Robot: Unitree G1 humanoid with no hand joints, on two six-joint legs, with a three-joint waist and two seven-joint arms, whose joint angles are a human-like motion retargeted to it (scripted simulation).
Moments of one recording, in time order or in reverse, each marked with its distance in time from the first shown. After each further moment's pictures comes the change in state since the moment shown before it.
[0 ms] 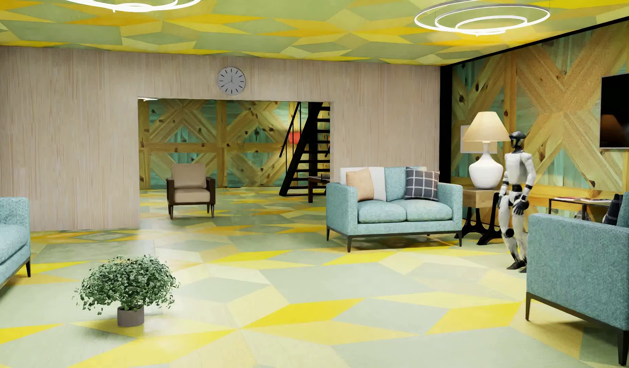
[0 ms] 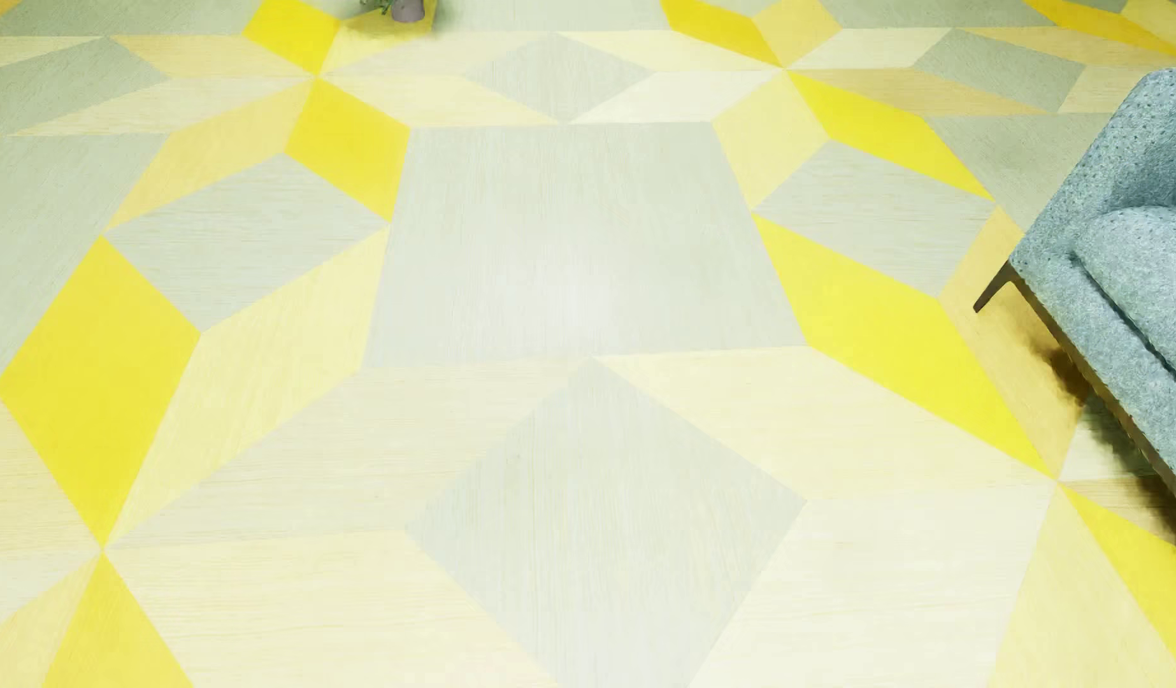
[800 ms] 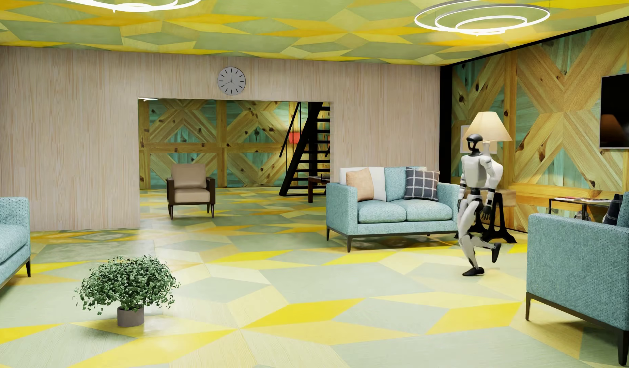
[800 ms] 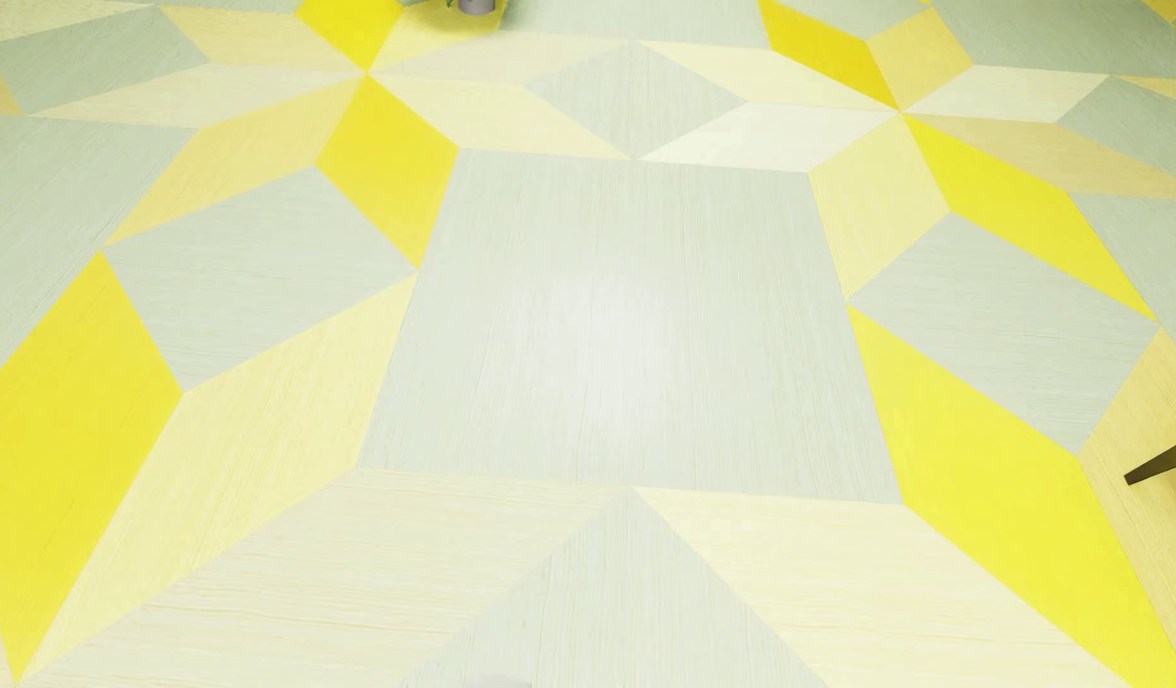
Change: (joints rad) body -0.404 0.059 0.176 -0.038 -0.129 -0.028 0.000 0.000 0.078 0.603 0.808 0.098 0.007 -0.178 0.222 -0.003 -0.026 0.000 0.000 0.121 0.075 0.063 -0.002 0.000 0.000 0.000 0.000 0.000 0.000
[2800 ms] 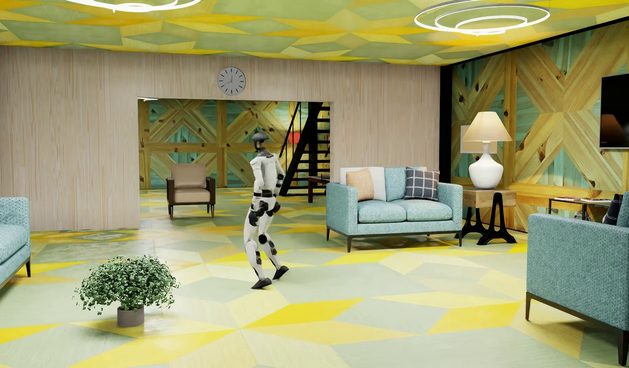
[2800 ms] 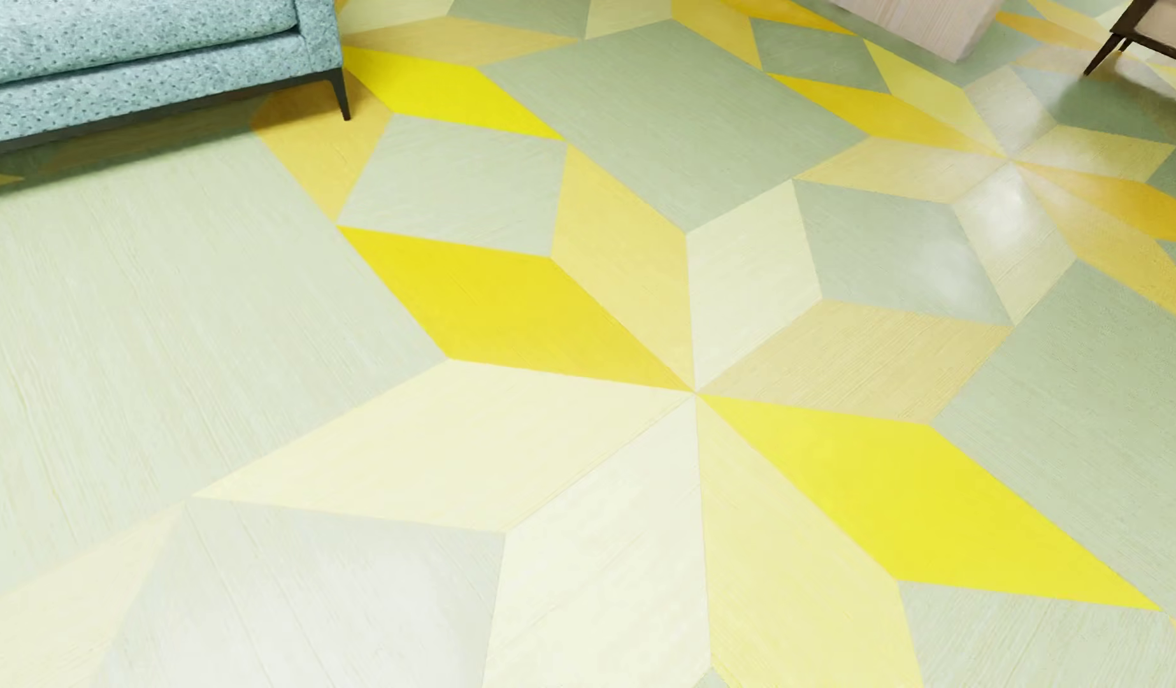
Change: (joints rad) body 0.313 -0.258 -0.061 0.300 0.065 -0.074 0.000 0.000 -0.014 -0.187 -0.357 0.095 0.039 0.153 0.066 0.093 -0.003 0.000 0.000 0.178 -0.111 -0.050 -0.119 0.000 0.000 0.000 0.000 0.000 0.000
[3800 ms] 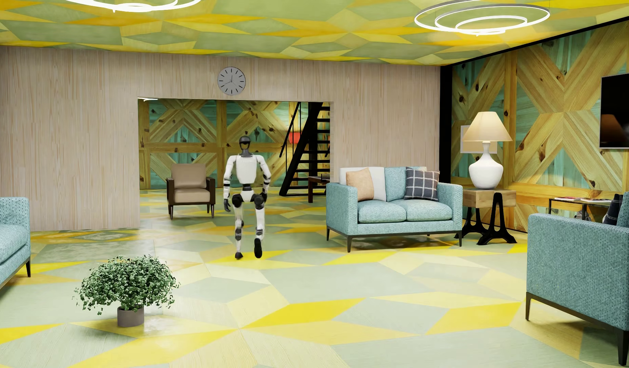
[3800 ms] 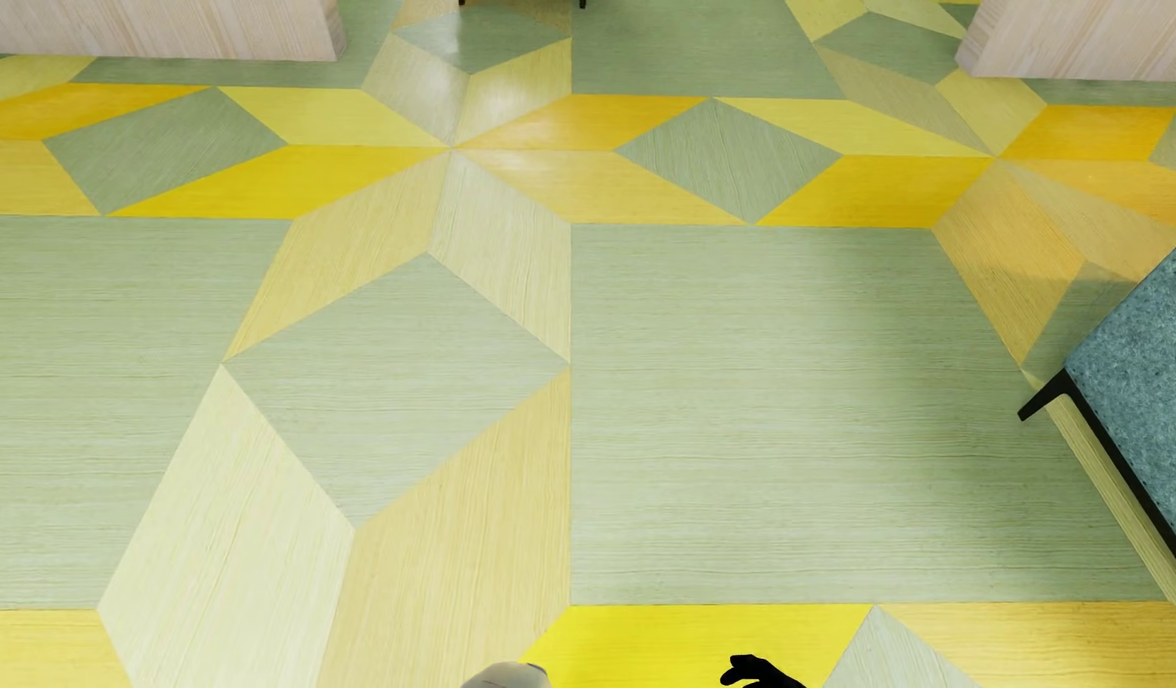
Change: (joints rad) body -0.379 0.372 0.135 -0.281 -0.121 0.088 0.000 0.000 -0.009 0.192 0.363 0.103 -0.088 -0.080 -0.037 -0.051 -0.052 0.000 0.000 -0.165 -0.157 0.033 -0.071 0.000 0.000 0.000 0.000 0.000 0.000
